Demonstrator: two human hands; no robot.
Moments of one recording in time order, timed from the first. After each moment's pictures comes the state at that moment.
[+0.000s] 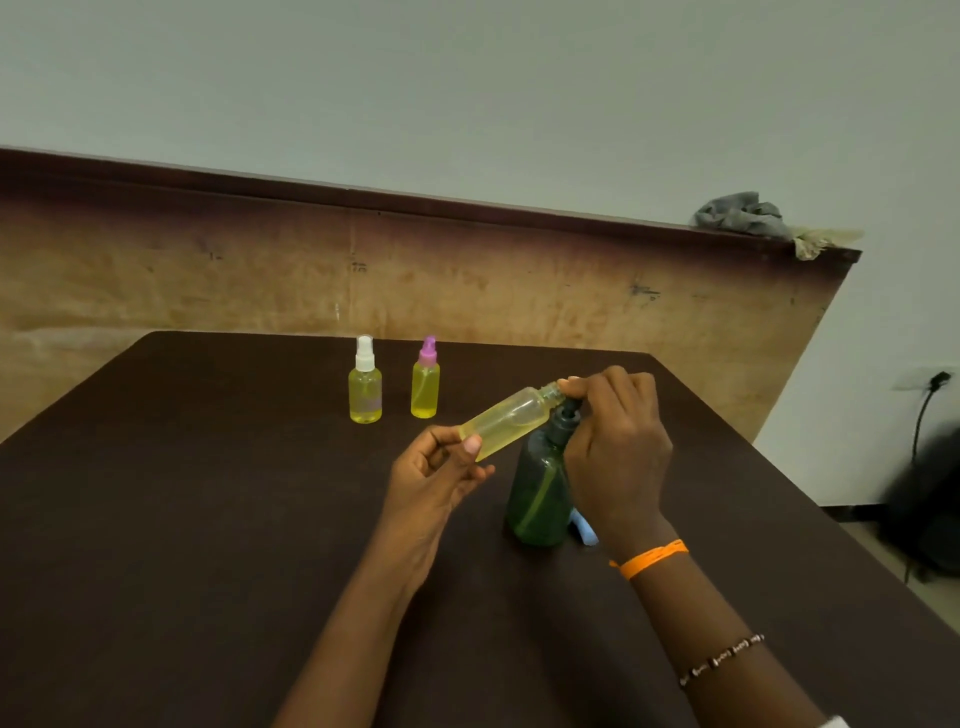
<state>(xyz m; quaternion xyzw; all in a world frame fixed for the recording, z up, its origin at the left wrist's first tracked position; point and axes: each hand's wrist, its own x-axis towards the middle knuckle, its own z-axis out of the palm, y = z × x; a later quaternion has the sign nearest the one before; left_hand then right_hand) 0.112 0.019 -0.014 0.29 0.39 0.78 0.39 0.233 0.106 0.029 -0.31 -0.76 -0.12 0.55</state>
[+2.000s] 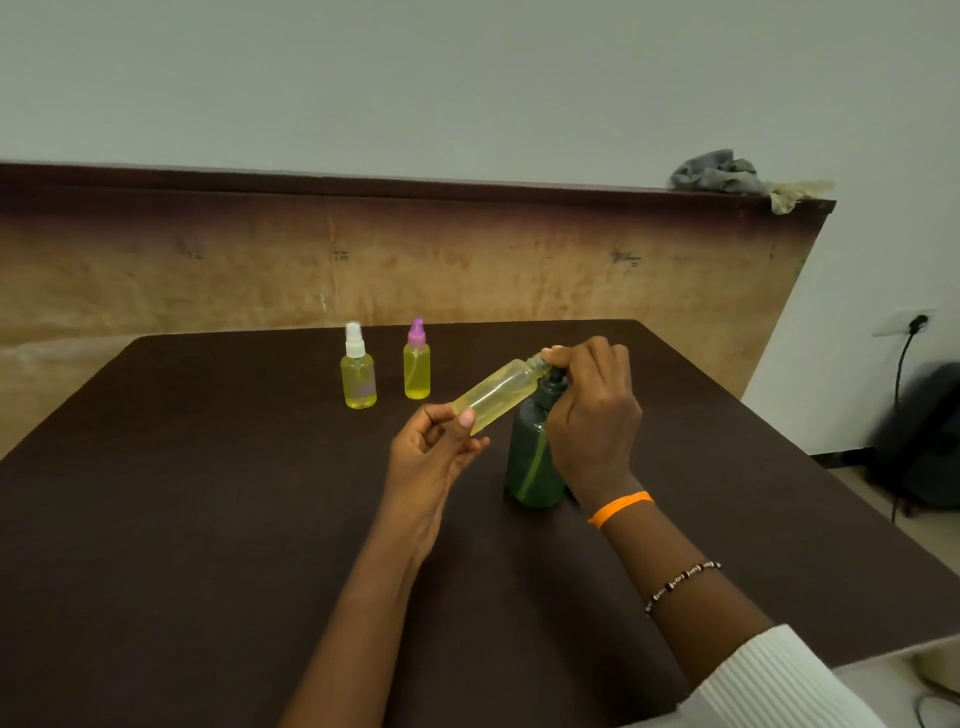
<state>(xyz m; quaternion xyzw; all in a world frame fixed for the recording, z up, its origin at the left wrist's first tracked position) 0.115 0.016 -0.013 0.29 0.38 0.78 0.40 0.224 0.106 0.013 -0.32 -0.74 -0.06 0.59</state>
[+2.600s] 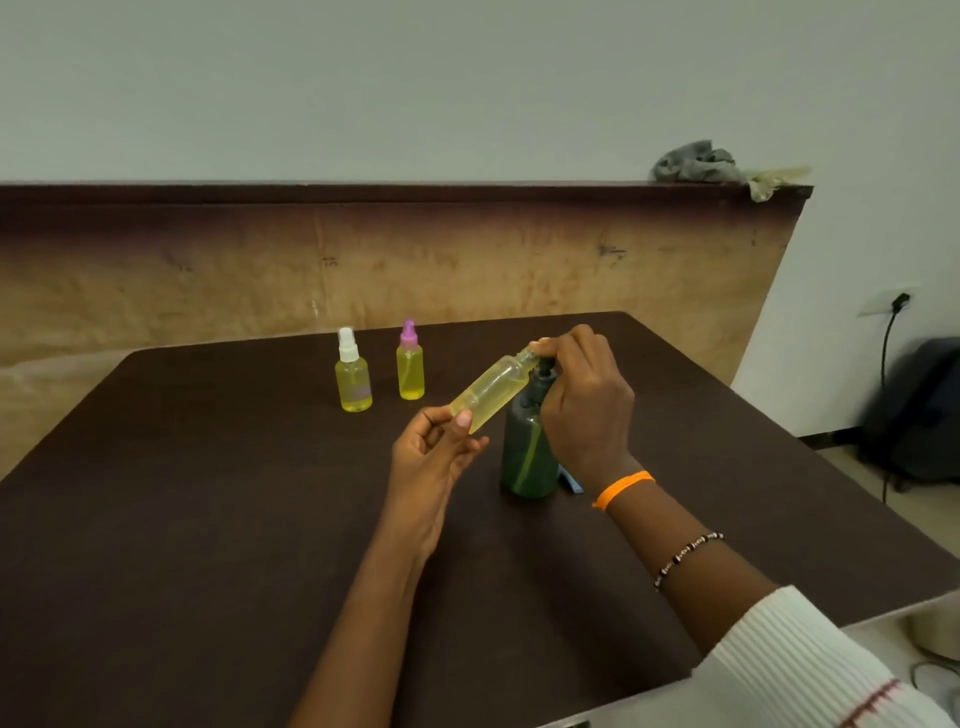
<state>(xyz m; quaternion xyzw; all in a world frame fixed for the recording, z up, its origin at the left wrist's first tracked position) 0.119 0.013 -0.014 0.30 0.39 0.77 0.41 0.230 0.103 0.027 -0.31 -0.76 -0.07 0.57</state>
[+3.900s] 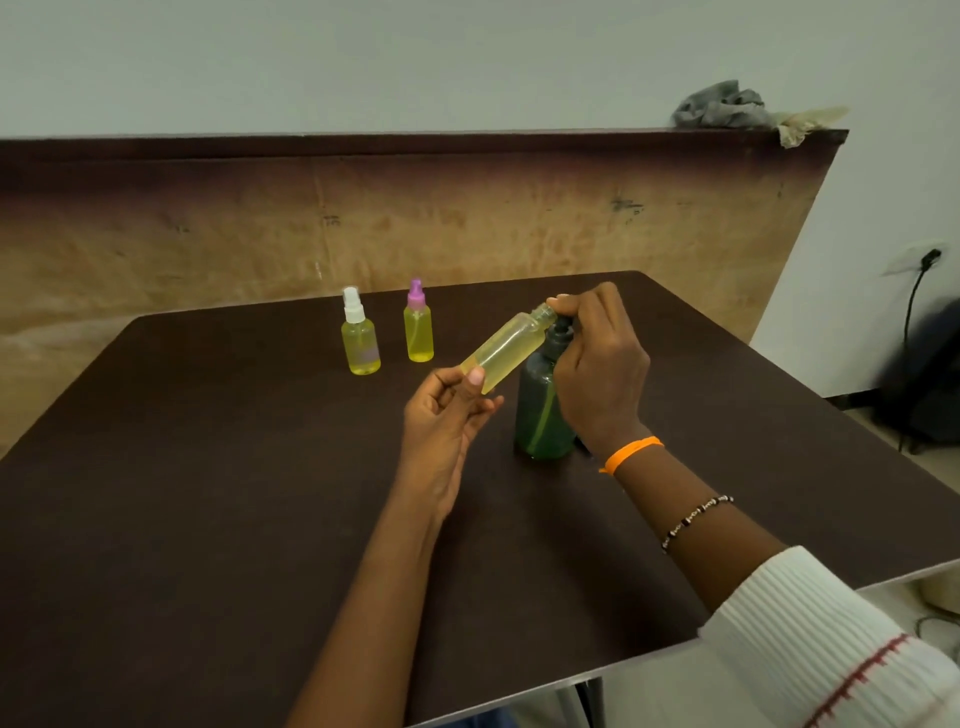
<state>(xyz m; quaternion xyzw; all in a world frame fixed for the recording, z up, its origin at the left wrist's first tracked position) 0.119 0.018 -0.016 0.28 0.36 0.78 0.42 0.225 0.100 0.019 -0.33 -0.74 -0.02 0.59</state>
